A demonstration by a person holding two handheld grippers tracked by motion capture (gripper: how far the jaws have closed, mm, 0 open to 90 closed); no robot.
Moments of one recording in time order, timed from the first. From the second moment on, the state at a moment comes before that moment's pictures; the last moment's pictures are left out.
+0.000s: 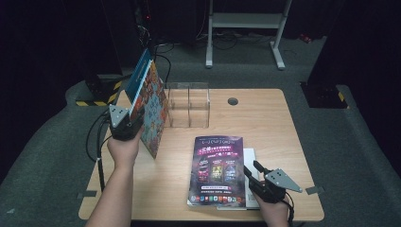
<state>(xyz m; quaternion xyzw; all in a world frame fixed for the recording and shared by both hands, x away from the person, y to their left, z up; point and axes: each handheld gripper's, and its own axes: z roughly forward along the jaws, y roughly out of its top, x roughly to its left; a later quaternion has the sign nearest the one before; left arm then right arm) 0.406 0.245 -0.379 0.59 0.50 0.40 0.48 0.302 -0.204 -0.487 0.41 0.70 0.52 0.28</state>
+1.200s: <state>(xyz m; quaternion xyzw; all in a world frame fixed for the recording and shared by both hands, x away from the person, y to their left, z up) 0.428 0.224 -0.371 0.54 0.51 0.43 0.50 0.301 -0.208 -0.486 0.41 0.69 0.52 0.28</state>
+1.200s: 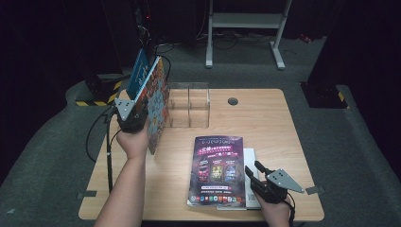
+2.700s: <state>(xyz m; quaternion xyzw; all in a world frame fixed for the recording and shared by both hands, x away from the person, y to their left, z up) 0.416 0.234 -0.387 0.57 0.48 0.44 0.50 0.301 -0.206 -0.487 0.41 0.70 0.52 0.28</state>
